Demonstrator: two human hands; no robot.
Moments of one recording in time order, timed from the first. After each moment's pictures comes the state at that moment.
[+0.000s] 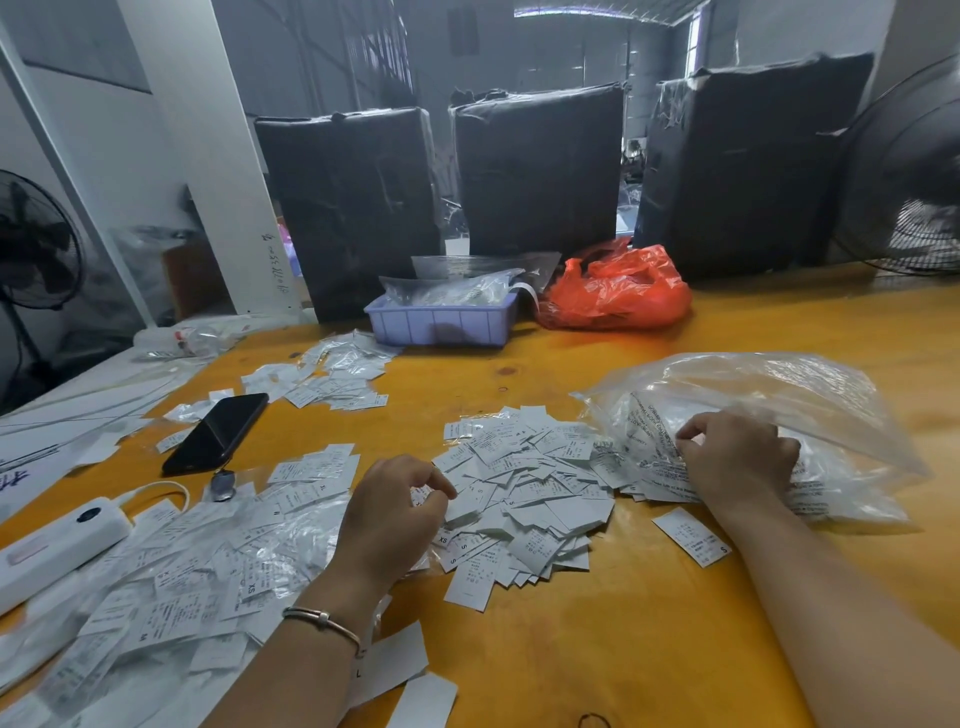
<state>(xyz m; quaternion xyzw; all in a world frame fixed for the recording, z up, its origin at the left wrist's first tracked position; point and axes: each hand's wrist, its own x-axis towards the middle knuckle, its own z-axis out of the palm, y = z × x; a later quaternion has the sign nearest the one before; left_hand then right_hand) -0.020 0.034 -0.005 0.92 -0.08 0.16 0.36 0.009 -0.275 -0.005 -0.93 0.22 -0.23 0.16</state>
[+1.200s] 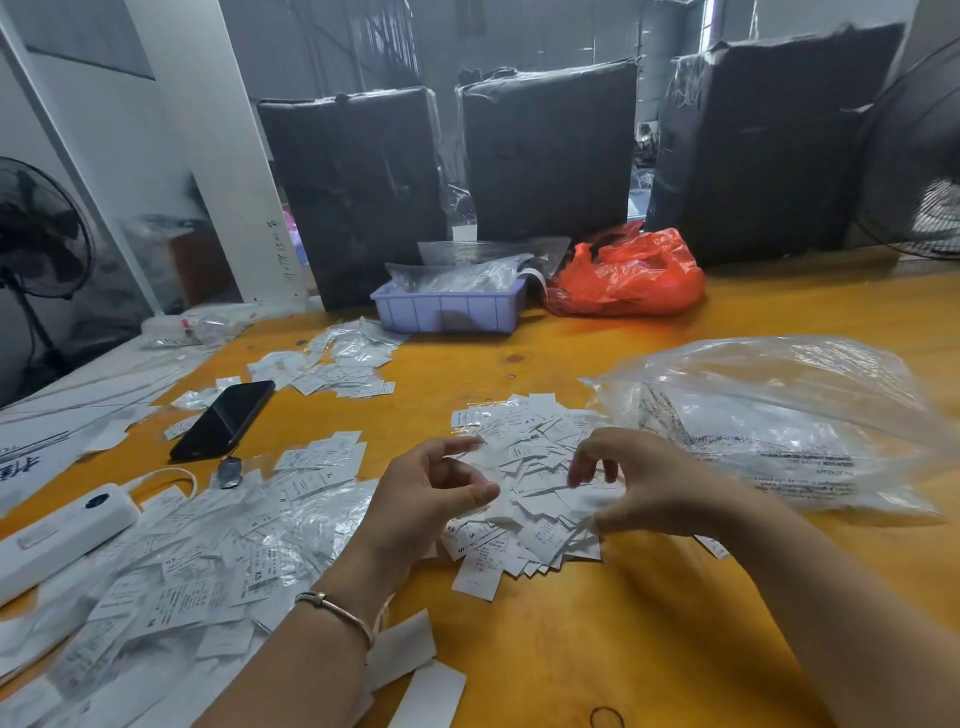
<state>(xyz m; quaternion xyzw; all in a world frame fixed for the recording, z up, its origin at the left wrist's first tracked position) -0.025 0.021 0.004 0.75 -0.09 -0.01 0.66 -0.025 -0.219 0.025 -0.94 -0.19 0.03 0.28</state>
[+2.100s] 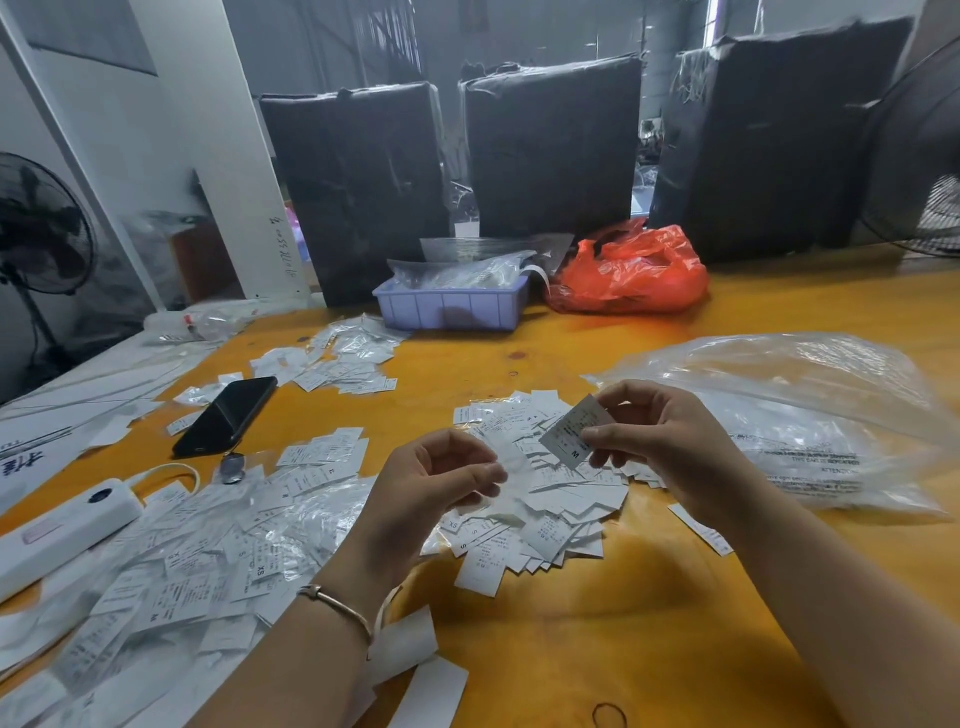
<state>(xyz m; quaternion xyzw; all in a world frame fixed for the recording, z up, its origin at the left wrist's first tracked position) -0.030 0.023 0.011 0.72 -0.12 -0.03 0.69 -0.017 -0.219 0.023 -0.69 -0.13 -0.03 0.71</state>
